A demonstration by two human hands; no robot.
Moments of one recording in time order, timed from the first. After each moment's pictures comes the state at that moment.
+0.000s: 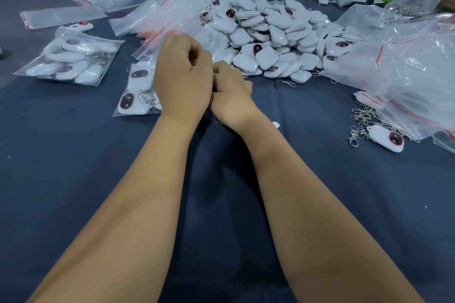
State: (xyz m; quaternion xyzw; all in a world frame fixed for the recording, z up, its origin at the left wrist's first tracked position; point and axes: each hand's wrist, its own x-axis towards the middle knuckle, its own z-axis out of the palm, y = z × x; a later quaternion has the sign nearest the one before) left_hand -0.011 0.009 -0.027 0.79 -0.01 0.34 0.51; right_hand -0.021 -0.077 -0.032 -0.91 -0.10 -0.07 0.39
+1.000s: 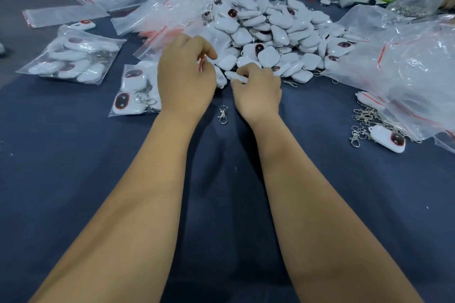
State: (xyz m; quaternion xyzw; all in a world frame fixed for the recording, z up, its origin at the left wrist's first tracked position) left_hand -0.008 0.016 -0.029 0.85 -0.07 0.33 0.41; right_hand -0.003 -0.105 -0.042 -0.94 0.08 -0.14 0.31
